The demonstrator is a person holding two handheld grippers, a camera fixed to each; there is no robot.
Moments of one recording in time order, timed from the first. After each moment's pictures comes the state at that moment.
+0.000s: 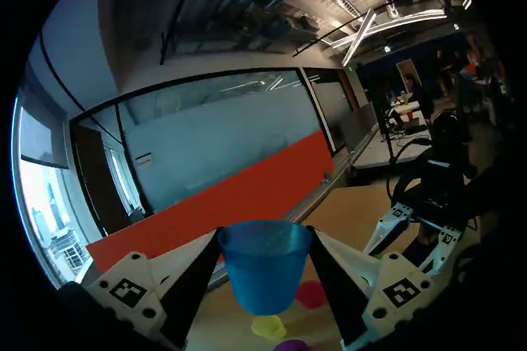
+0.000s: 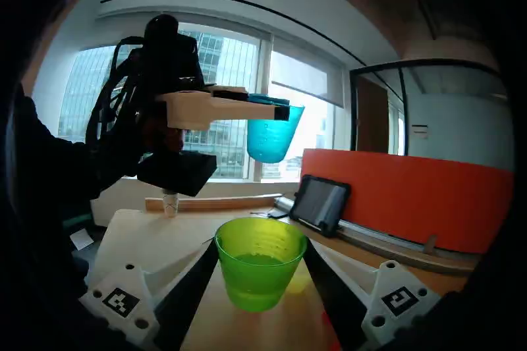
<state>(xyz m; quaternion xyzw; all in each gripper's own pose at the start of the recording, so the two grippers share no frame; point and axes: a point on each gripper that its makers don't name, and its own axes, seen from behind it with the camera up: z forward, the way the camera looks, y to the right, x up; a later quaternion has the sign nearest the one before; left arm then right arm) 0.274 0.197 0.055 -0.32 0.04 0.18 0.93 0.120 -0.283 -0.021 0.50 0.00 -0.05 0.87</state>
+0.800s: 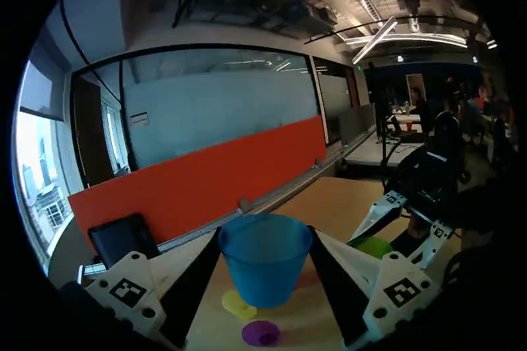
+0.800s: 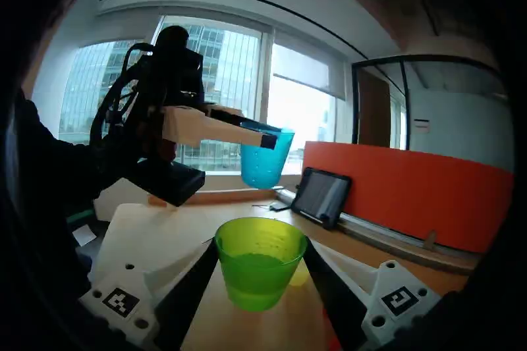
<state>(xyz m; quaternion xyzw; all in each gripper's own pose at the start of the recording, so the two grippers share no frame) 0.223 0.178 0.053 -0.34 -0.04 0.12 0.93 0.114 -0.273 -0.025 0.50 -0.02 -0.06 0.86</state>
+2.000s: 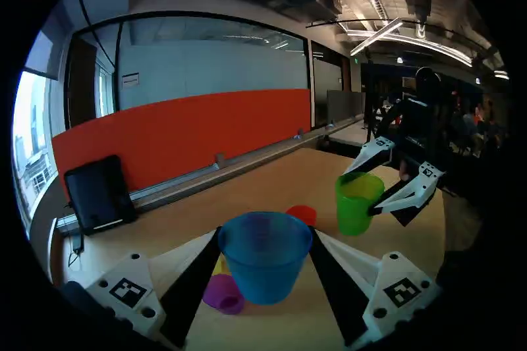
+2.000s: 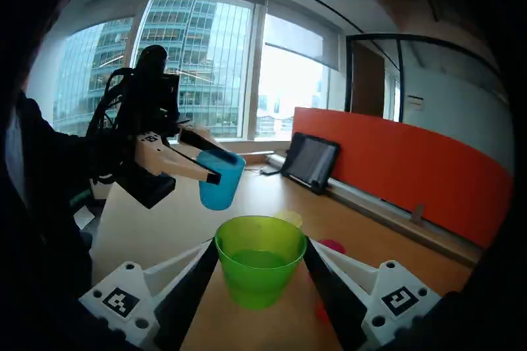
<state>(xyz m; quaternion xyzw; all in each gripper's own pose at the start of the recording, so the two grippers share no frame) 0.109 0.175 0.019 -0.37 -0.12 0.08 0.92 0.081 -0.209 -0.032 0.48 -0.10 -0.10 0.87</state>
